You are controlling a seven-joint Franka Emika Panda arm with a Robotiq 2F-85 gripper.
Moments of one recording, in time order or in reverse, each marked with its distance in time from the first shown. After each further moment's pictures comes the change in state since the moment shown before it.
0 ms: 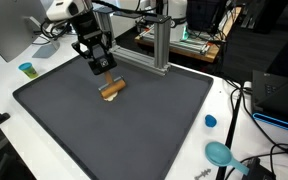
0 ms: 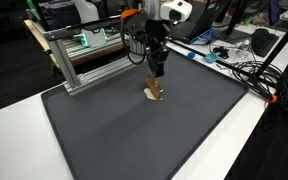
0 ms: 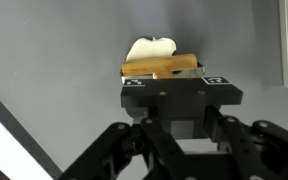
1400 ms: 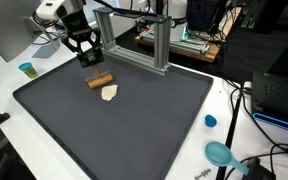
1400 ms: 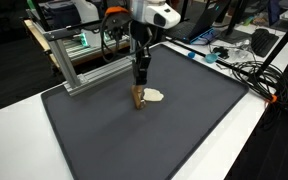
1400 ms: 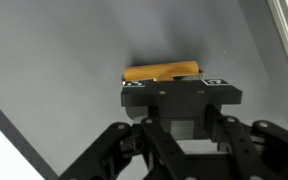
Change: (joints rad) arm 0.005 0.011 -0.072 0.028 -0.187 -0.022 0.182
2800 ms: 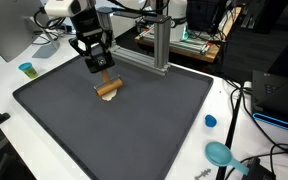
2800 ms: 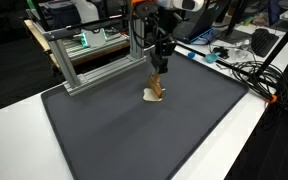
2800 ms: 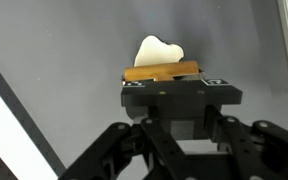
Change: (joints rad) arm 0.059 -0.011 0.070 0.021 0.010 -0.013 0.000
